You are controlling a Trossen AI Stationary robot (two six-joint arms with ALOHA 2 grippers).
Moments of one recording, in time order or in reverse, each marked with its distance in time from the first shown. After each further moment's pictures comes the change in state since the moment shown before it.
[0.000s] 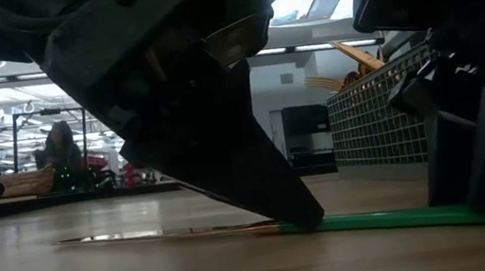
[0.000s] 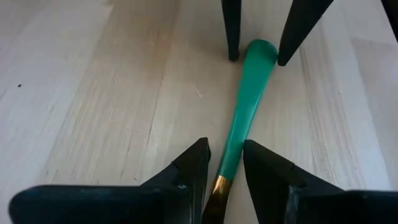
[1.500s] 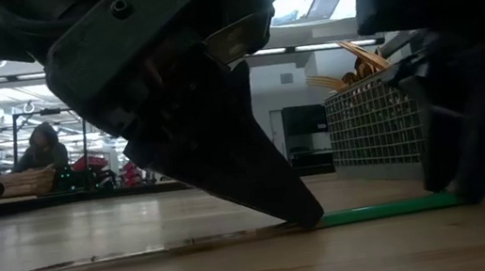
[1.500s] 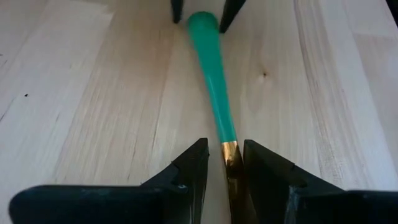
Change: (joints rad) left arm -0.001 -0.005 0.001 -0.002 0.000 0.042; right arm -0.008 -0.027 0.049 -0.265 0.074 -0.083
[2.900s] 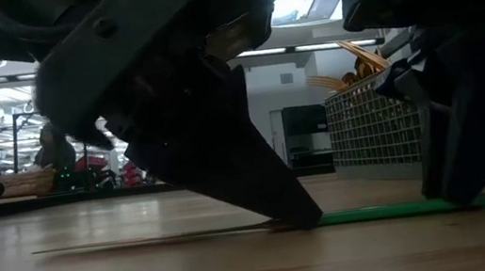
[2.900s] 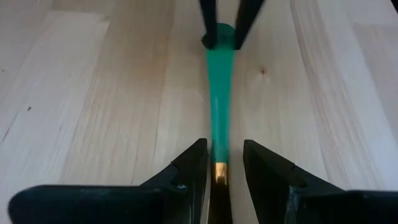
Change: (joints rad) left arm -0.007 0.000 0.000 0.000 0.000 0.067; right arm 0.001 0.052 0.002 0.089 -0.083 0.005
